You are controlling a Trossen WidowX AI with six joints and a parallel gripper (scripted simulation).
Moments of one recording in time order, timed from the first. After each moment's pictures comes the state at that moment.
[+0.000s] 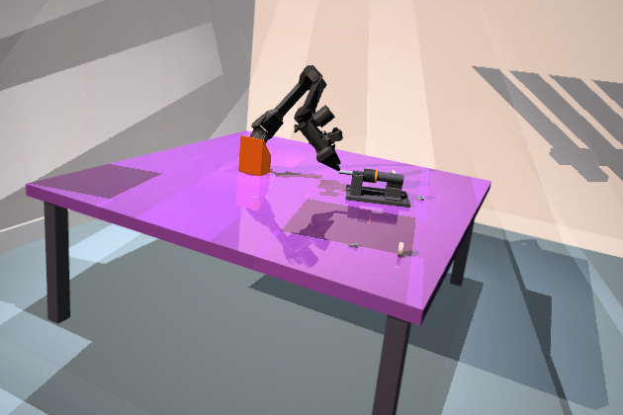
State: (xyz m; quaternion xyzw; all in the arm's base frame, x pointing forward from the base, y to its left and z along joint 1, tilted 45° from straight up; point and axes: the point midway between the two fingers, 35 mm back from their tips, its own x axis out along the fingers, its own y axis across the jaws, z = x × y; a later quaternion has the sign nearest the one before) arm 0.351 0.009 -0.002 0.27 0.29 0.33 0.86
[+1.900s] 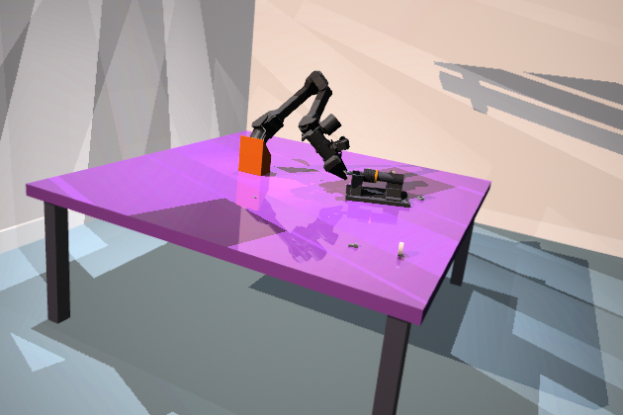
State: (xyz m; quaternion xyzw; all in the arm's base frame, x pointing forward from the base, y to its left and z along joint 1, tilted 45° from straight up) arm 0.376 0.038 -0.016 0.27 0.29 0.33 0.86
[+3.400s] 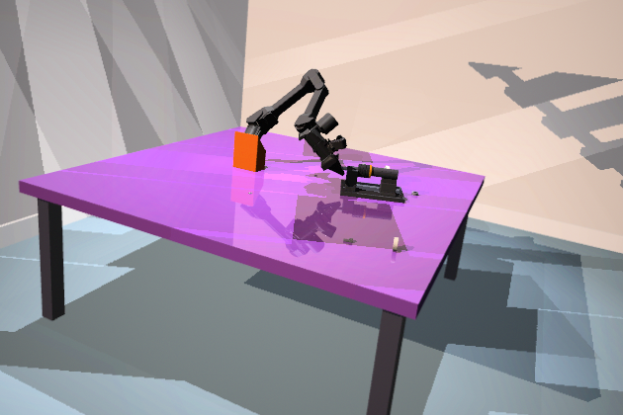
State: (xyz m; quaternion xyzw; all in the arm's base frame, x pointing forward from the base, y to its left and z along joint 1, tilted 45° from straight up) arm 0.384 0.050 -0.021 0.27 0.29 0.33 0.86
